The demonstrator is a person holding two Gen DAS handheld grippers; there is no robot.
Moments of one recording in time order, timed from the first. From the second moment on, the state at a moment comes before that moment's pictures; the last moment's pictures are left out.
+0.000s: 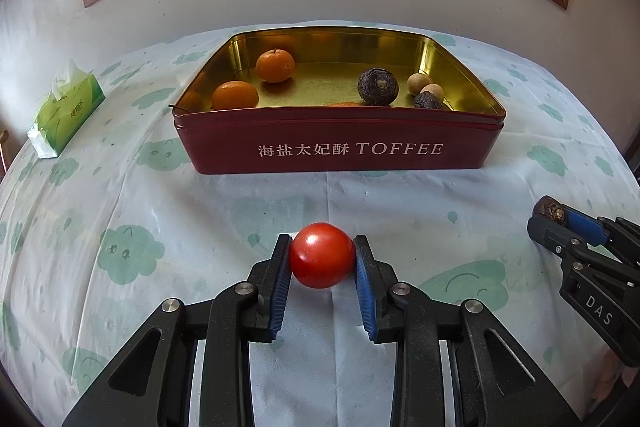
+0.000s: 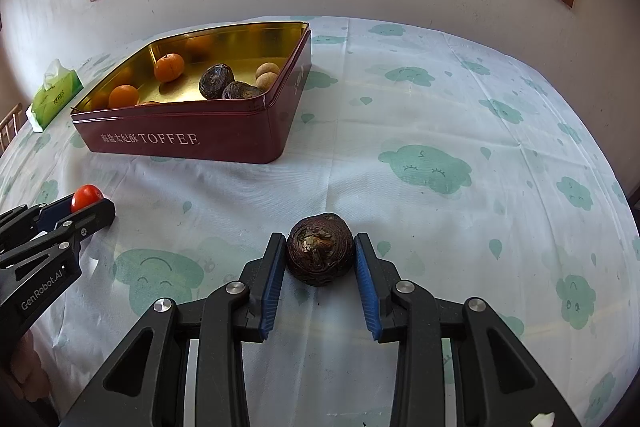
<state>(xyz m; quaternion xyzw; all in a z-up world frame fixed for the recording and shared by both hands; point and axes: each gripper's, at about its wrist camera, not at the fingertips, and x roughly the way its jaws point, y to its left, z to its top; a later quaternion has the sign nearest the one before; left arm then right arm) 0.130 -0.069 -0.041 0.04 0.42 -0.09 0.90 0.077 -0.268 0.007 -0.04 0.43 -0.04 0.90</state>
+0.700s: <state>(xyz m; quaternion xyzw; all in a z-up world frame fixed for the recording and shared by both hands) 0.120 -0.053 -0.041 0.03 0.42 -0.07 0.90 0.077 -0.268 0.008 -0.04 0.43 -0.05 0.90</state>
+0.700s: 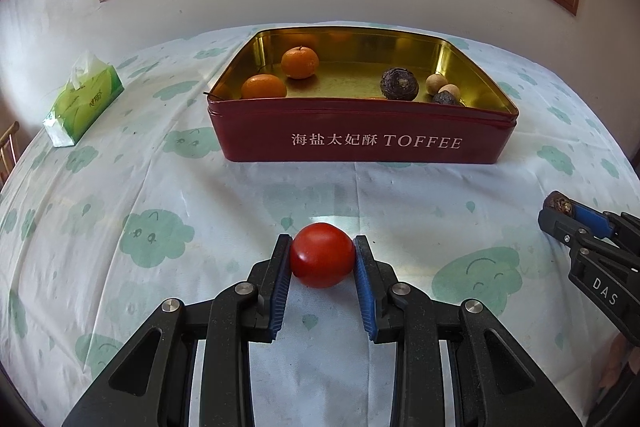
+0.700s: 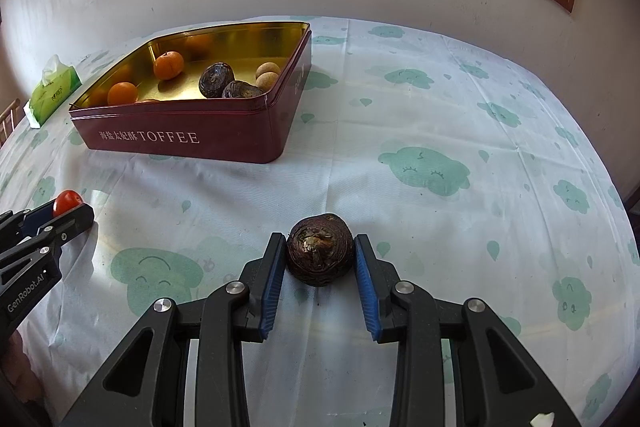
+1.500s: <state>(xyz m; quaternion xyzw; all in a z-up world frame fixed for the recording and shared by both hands) 0.135 -0.037 -0.035 0.02 0.44 -0.06 0.90 0.082 -0.266 0.014 -0.04 0.44 -0.05 0.90</state>
